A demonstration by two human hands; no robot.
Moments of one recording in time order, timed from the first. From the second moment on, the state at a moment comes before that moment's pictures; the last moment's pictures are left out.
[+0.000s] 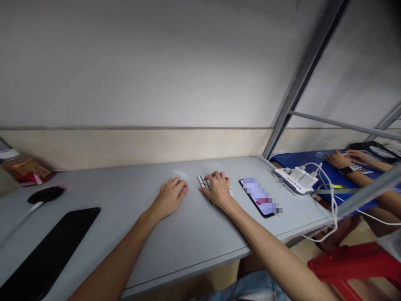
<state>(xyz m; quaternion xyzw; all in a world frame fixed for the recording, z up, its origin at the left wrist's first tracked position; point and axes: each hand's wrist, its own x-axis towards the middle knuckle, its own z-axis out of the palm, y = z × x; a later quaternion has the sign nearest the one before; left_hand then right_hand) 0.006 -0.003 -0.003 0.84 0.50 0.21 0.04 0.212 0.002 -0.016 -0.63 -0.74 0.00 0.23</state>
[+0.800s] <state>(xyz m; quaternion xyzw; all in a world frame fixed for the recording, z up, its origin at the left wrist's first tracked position) 0.006 -0.001 -0.003 0.84 0.50 0.20 0.04 0.226 -0.002 0.014 -0.75 -0.63 0.12 0.15</state>
